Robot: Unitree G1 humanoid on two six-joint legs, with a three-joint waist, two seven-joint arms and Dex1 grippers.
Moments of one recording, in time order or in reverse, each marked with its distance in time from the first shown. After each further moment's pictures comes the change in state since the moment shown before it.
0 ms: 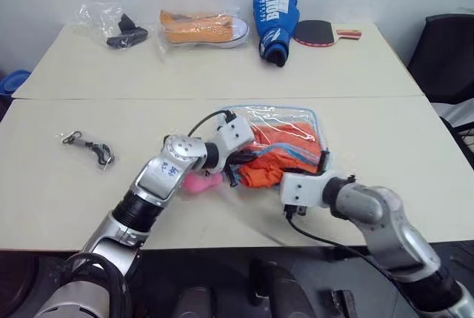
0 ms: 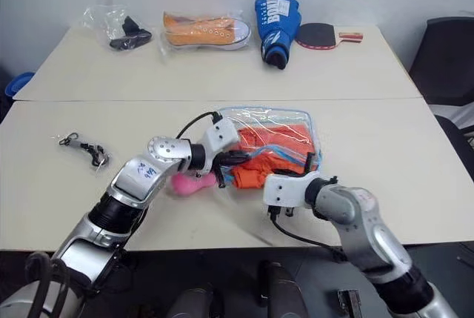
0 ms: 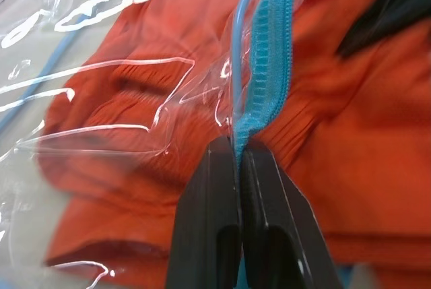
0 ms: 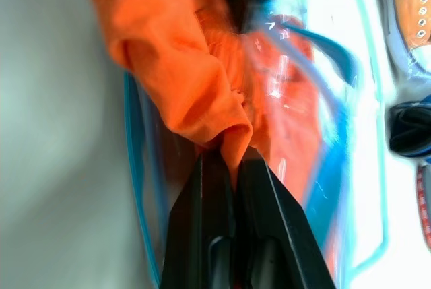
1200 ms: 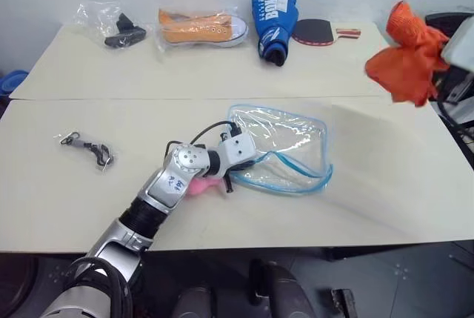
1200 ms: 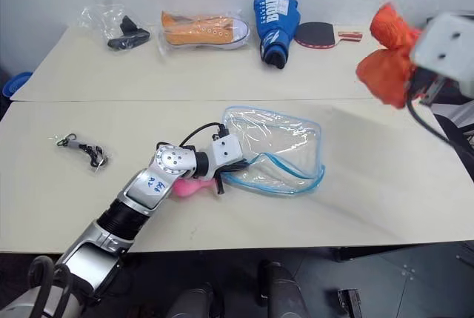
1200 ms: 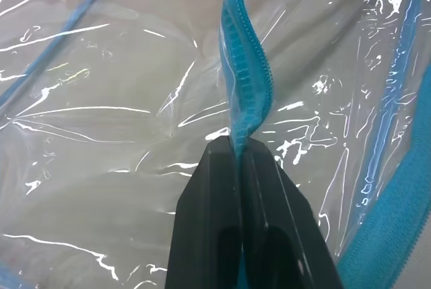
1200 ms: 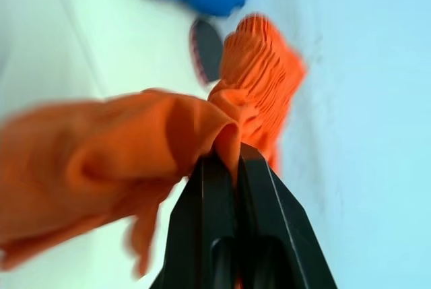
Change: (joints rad) left arm 0.034 -0.029 -0.011 0.090 0.129 -0.178 -0.052; right arm -0.212 -0.498 -0.456 0.489 0.269 -0.145 0.032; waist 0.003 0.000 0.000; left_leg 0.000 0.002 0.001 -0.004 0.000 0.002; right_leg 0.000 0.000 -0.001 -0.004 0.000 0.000
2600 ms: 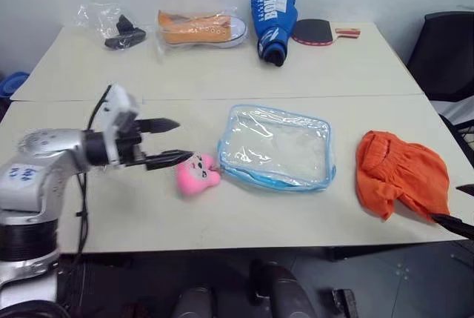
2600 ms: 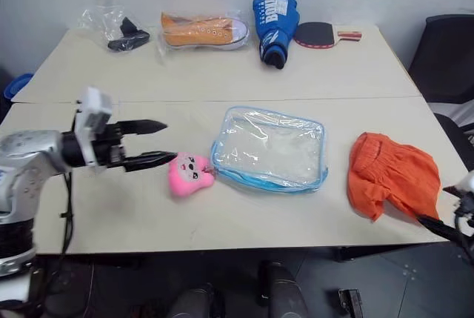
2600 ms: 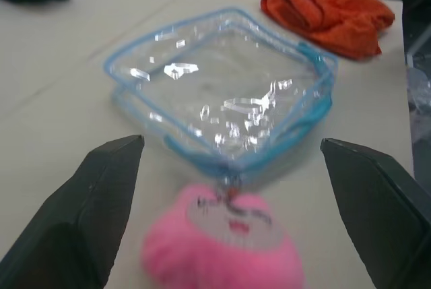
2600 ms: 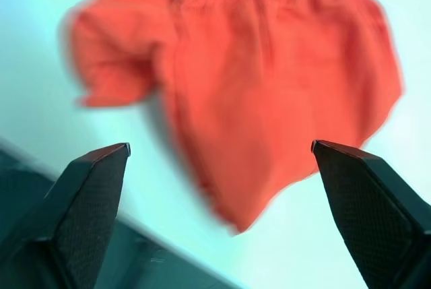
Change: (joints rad) left arm 0.301 0.479 0.681 -0.262 -0.567 0.322 -0.410; right arm 0.825 0.188 -0.631 -0.068 0.427 0.328 0.382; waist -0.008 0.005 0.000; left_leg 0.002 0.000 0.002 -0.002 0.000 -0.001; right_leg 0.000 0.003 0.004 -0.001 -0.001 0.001
